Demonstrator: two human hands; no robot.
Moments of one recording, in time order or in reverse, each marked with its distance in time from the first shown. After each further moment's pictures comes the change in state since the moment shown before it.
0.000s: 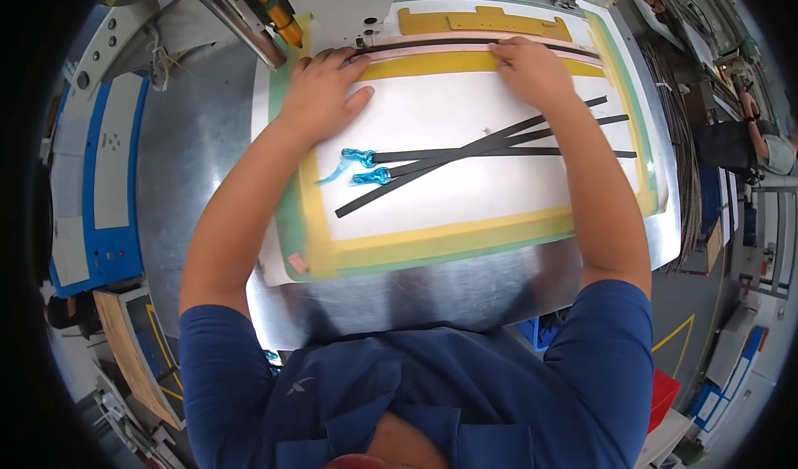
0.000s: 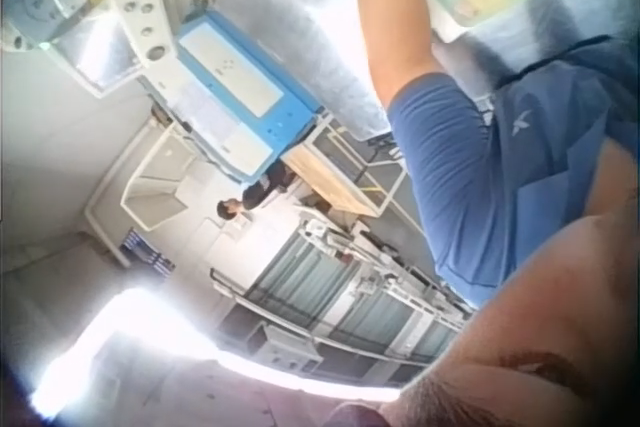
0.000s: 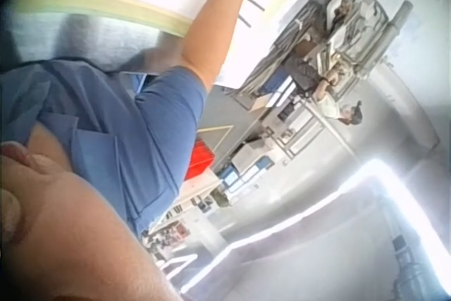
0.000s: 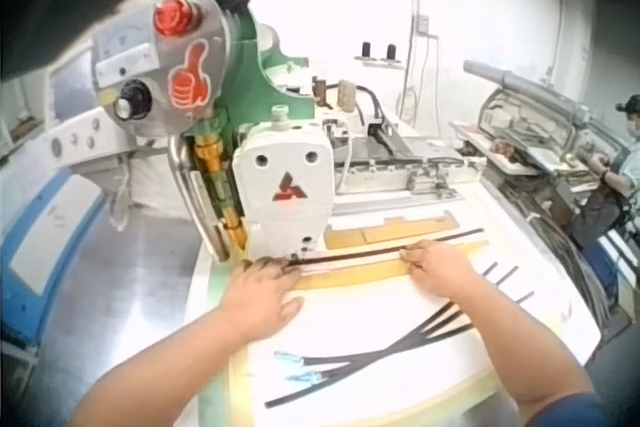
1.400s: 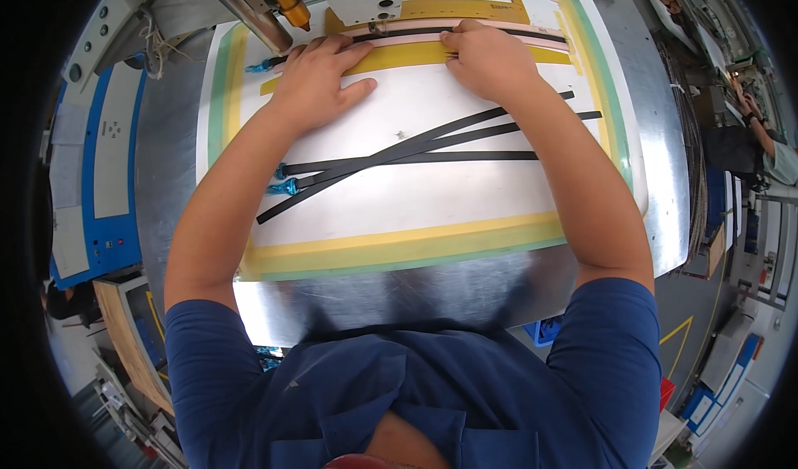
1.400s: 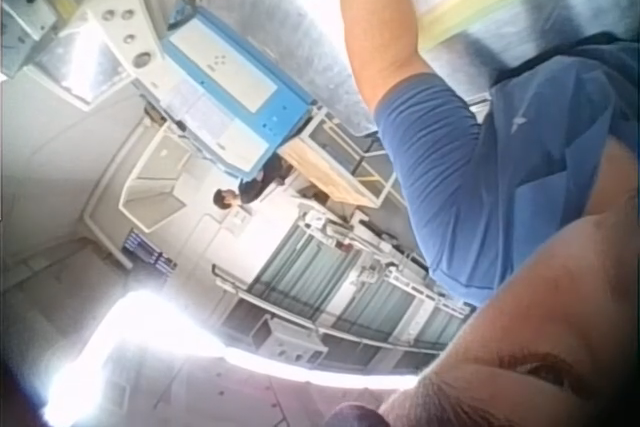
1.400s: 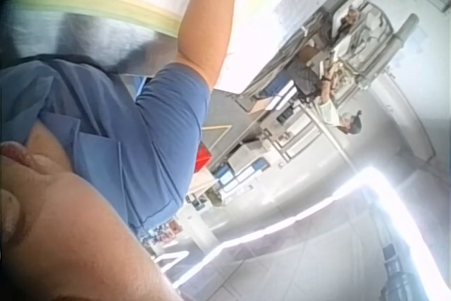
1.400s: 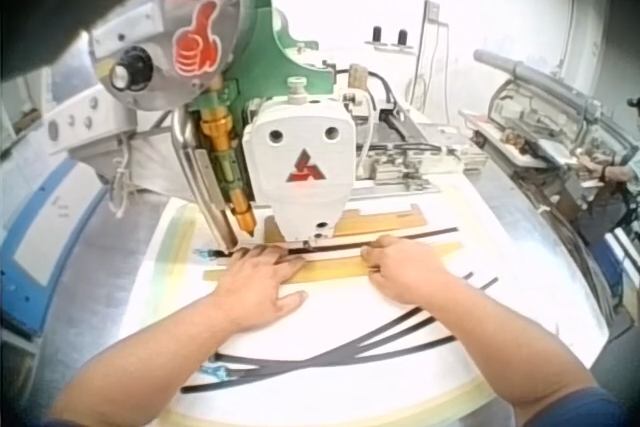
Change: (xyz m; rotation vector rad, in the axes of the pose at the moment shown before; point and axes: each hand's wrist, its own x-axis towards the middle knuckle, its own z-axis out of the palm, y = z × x) left_hand 0.067 0.096 -0.005 -0.064 -0.120 -0.031; right_hand -0.002 0.038 -0.016 -0.079 -0.084 -0.088
